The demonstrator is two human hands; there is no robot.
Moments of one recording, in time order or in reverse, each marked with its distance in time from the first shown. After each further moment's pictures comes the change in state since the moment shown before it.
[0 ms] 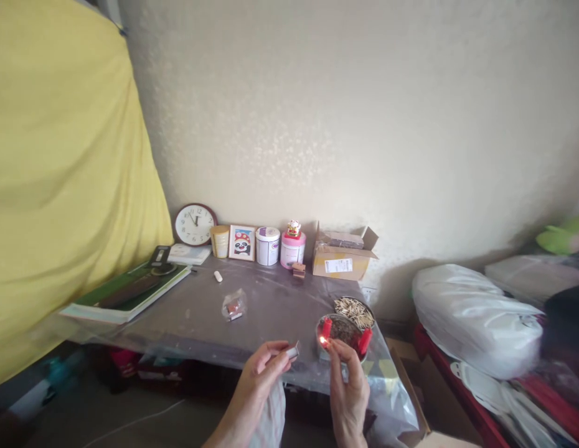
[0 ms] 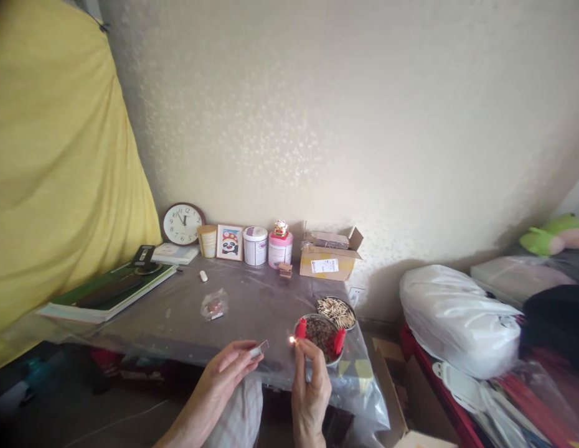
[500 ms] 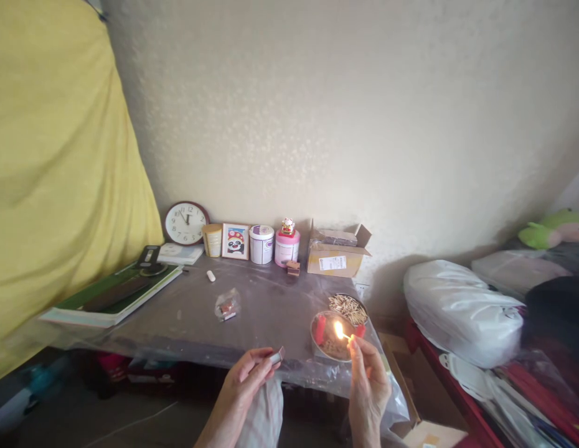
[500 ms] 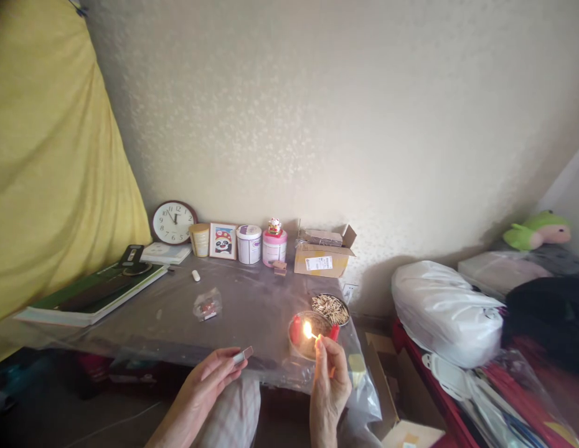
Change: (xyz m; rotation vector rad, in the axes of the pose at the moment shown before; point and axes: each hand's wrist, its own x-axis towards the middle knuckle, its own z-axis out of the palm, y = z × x) left_hand -0.003 -0.008 -0.024 -0.026 0.054 -0.067; right_hand 0.023 -0.014 -0.029 0.216 0.166 0.566
